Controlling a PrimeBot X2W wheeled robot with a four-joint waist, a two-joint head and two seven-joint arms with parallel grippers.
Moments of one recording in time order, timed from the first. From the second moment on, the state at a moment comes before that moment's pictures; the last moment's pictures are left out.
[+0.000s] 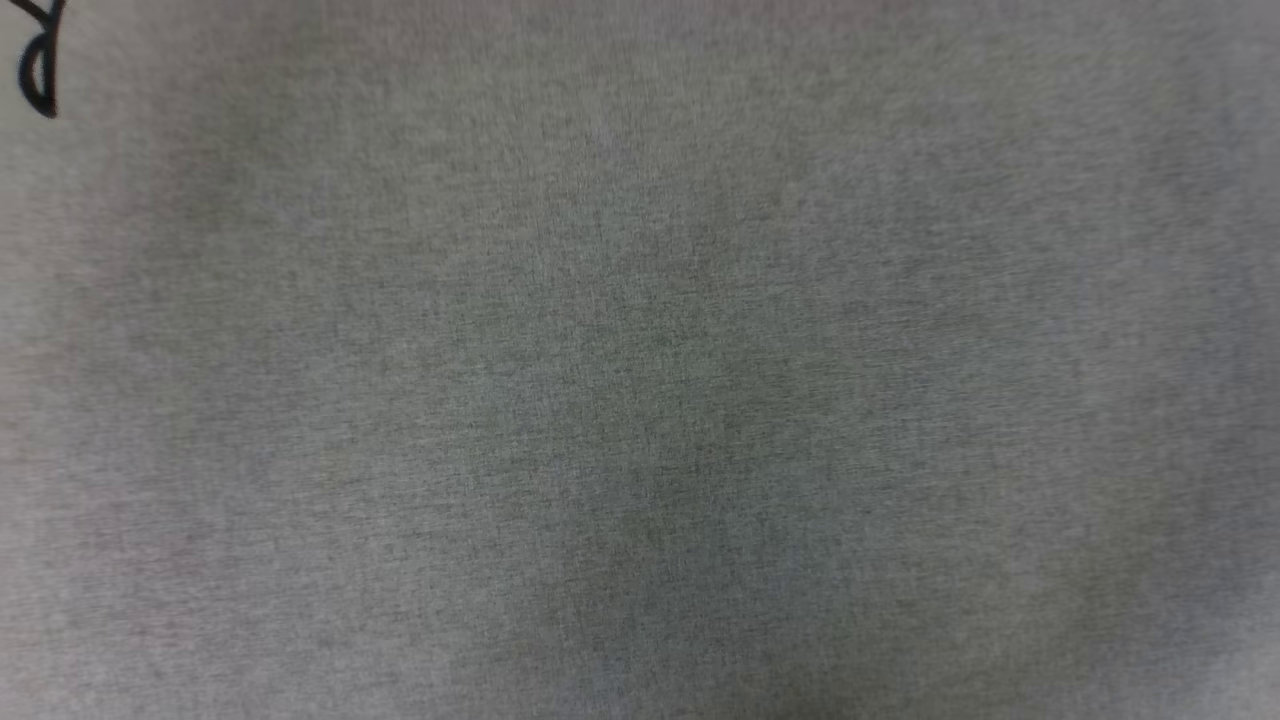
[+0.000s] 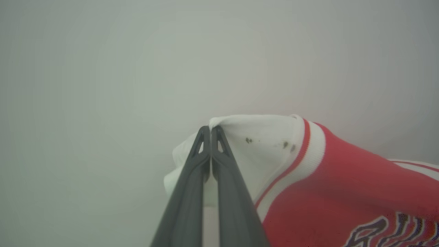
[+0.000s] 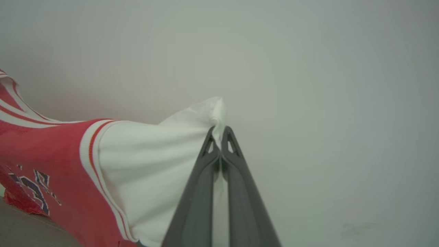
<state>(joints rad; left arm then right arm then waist) -1.60 0.44 -0.45 0.63 -0.51 0.15 -0.02 -1.47 -0.47 0.23 0.47 0.30 0.13 0.14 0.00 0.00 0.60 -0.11</state>
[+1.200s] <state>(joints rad) -0.30 0.47 -0.34 0.23 -0.77 0.27 -0.24 -0.41 -0.46 0.24 0.33 0.51 0.13 0.15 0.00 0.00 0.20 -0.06</state>
